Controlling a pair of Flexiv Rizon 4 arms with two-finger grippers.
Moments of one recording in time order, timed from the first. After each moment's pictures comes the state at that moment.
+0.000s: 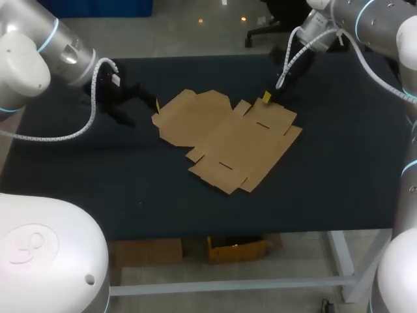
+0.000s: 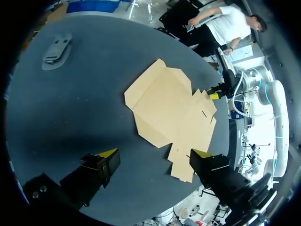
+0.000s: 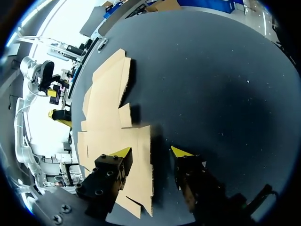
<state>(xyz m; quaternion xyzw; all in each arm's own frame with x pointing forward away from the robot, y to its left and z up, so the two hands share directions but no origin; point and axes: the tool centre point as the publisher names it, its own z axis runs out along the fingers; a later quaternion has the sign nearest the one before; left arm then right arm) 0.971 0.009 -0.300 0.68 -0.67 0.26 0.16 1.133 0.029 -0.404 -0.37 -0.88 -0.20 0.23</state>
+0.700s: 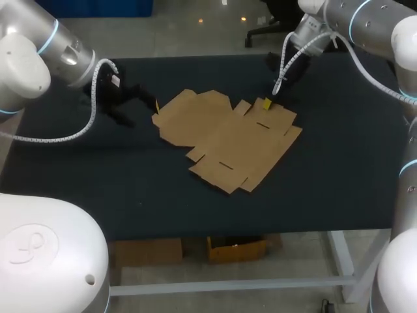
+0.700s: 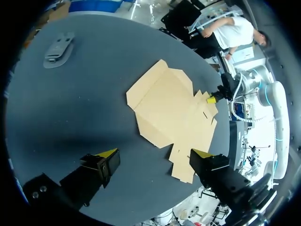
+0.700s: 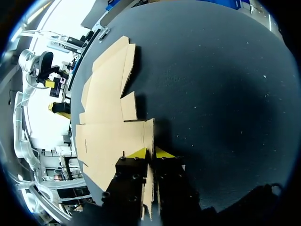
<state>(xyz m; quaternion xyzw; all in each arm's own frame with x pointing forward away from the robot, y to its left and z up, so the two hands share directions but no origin) 0.971 0.011 -0.302 0.68 -0.67 0.26 0.15 1.116 0.035 -0.414 -0.34 -0.89 -0.18 0.25</state>
